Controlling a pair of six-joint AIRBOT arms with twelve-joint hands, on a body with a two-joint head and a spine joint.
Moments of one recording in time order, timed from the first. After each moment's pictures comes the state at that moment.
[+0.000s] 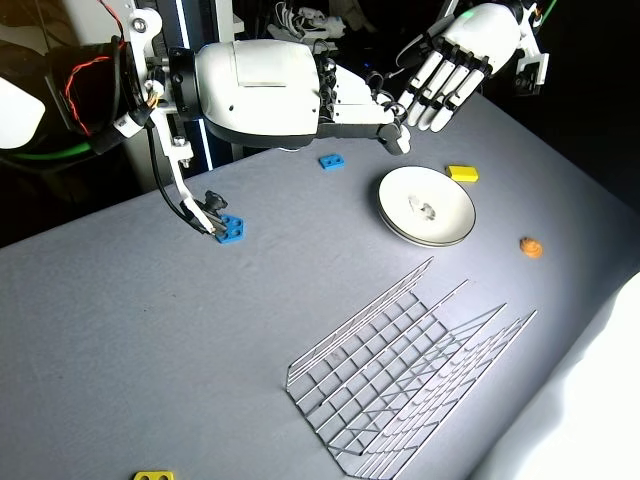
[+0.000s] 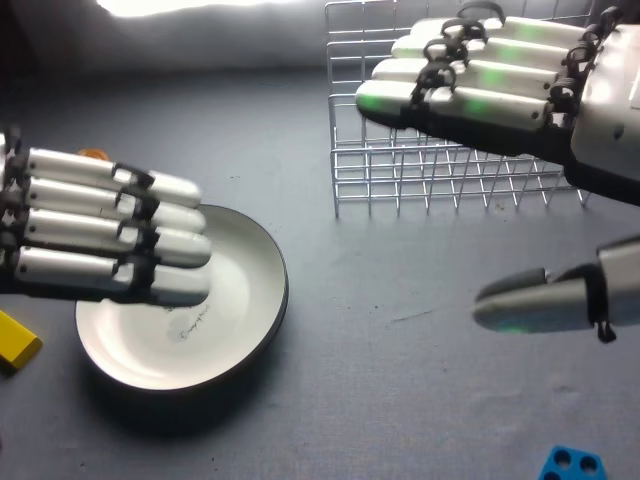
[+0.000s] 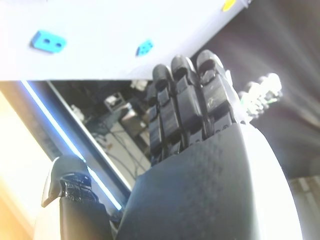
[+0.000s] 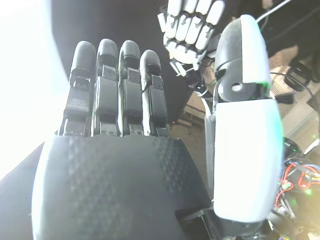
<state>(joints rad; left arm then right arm) 0.41 -0.65 1.21 1.42 -1.24 -0.08 -0.47 -0.72 0.77 -0.42 0.74 -0.58</state>
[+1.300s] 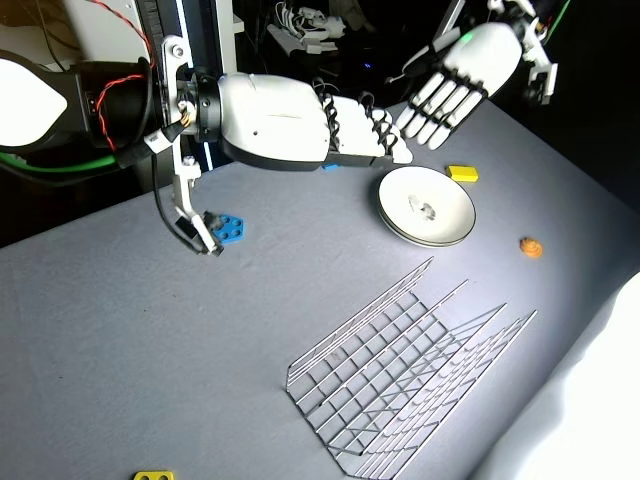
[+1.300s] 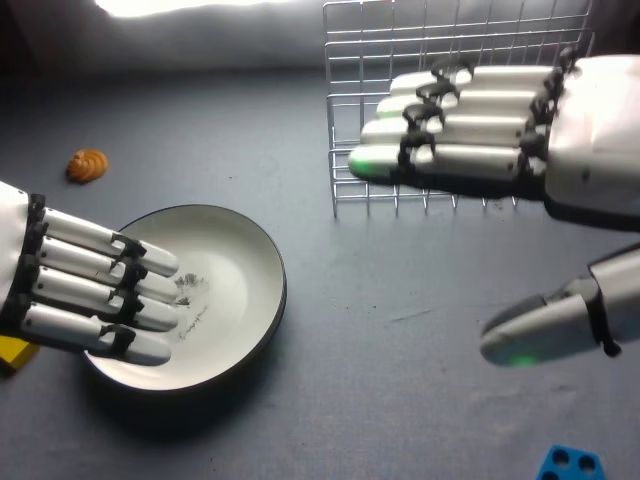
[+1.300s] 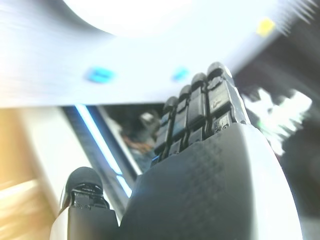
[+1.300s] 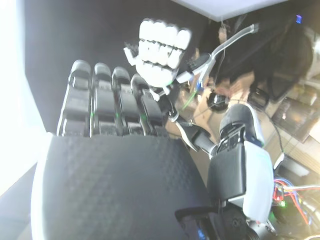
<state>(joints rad) 0.40 -0.73 1.31 1.74 -1.20 -0.13 -0.40 -0.75 0.83 -0.69 0.64 -0.44</state>
